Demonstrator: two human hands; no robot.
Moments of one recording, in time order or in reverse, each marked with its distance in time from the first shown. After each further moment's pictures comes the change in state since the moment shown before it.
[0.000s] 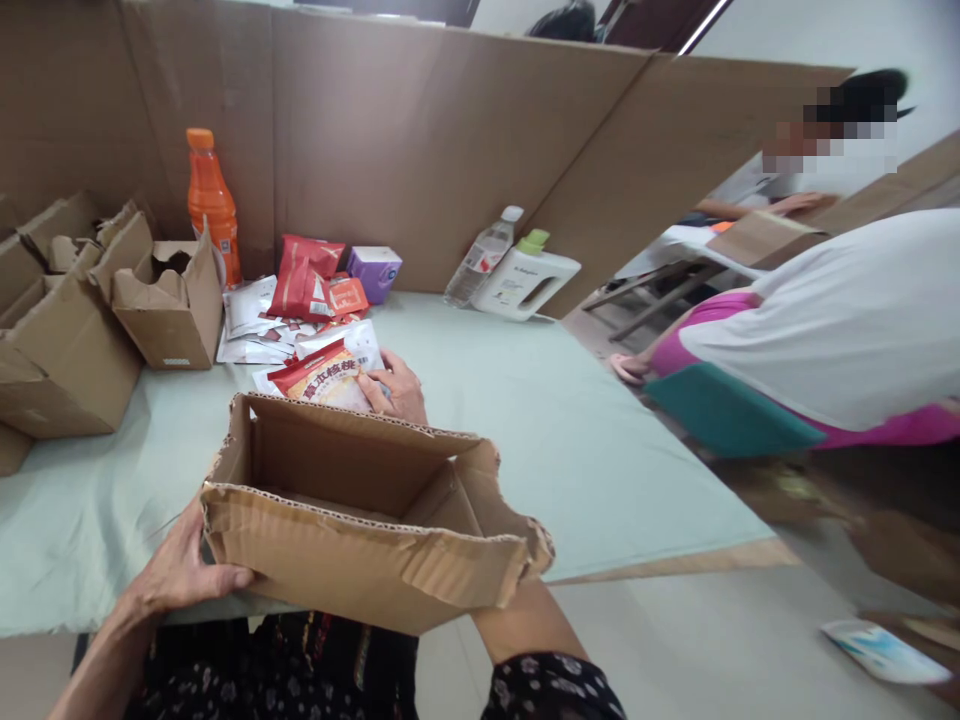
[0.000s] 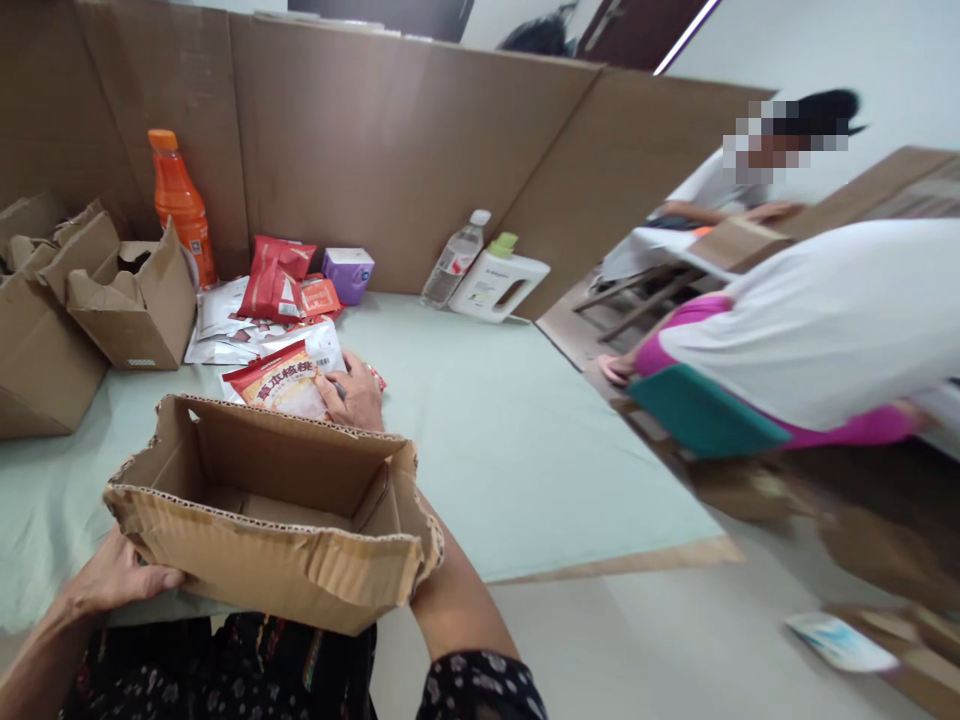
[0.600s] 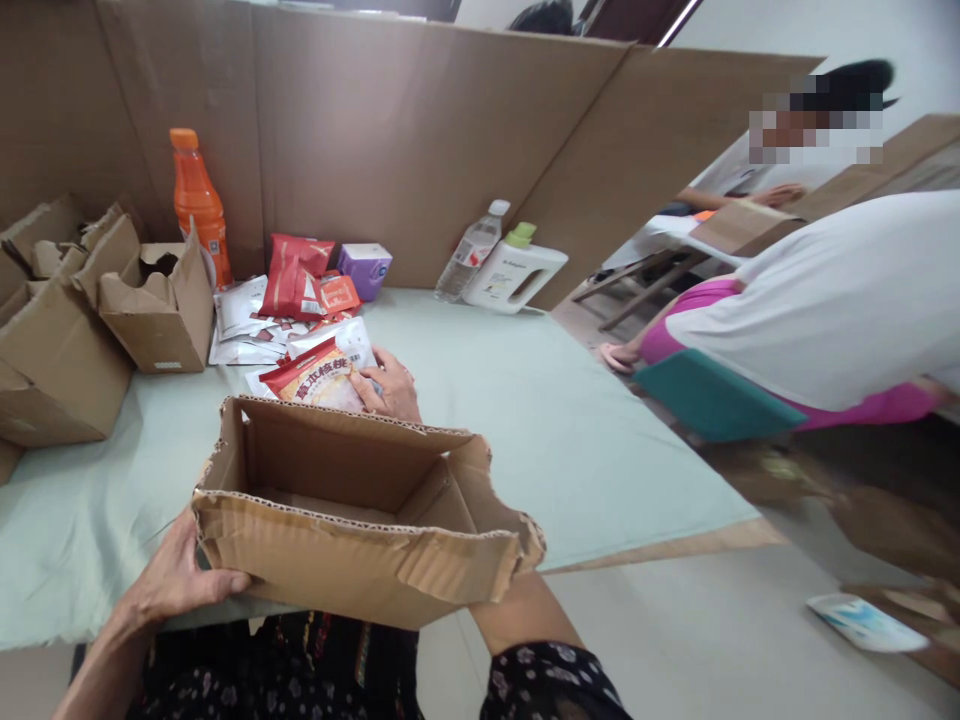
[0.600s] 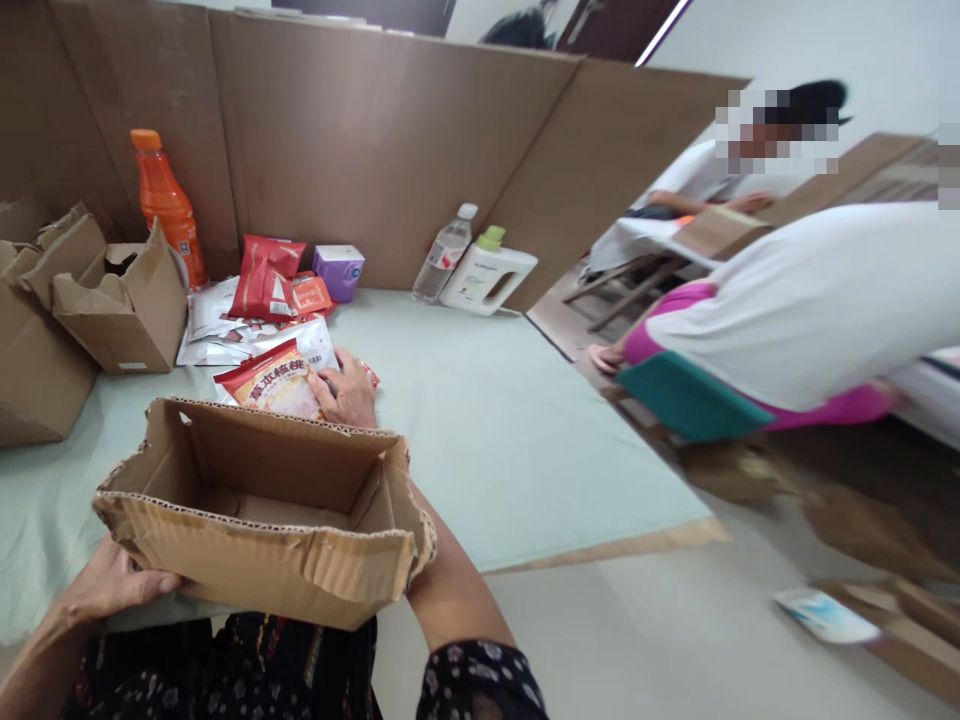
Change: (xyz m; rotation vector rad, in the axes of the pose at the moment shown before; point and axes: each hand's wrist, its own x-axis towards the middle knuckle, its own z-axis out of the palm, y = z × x) left_hand 0.001 0.006 -0.001 0.016 0.009 -0.043; right_hand 0.002 -0.001 0.003 -0.015 0.004 -0.009
